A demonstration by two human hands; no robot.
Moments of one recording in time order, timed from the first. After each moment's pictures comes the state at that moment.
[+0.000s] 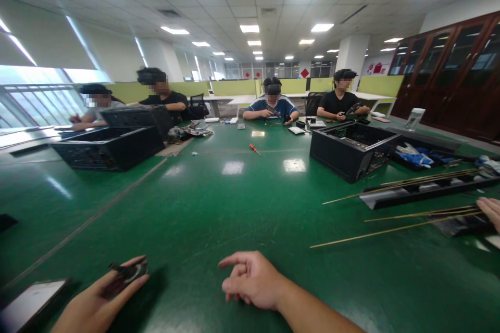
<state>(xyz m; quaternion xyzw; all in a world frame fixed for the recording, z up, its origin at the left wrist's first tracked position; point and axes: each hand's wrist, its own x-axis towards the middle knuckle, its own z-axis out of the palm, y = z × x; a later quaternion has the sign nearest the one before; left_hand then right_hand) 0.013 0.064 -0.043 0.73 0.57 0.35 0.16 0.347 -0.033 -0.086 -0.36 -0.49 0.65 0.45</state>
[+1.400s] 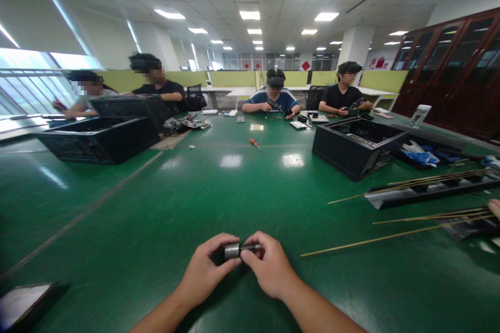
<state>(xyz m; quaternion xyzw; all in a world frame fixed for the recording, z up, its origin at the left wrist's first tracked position) 0.187 0.054 -0.065 0.81 0.33 0.32 0.36 0.363 -0.018 -0.094 -0.54 -0.49 0.43 0.53</state>
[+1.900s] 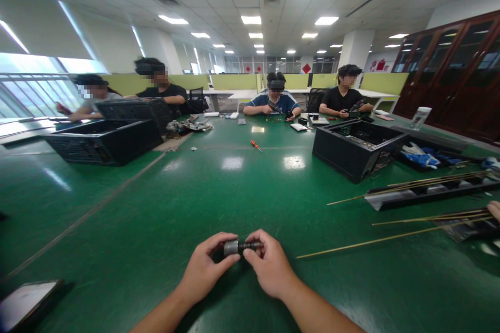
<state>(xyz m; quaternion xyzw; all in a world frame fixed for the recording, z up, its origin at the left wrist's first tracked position) 0.186 0.055 -0.066 0.80 0.36 0.33 0.36 0.363 -0.016 -0.100 -0.51 -0.48 0.46 0.55</state>
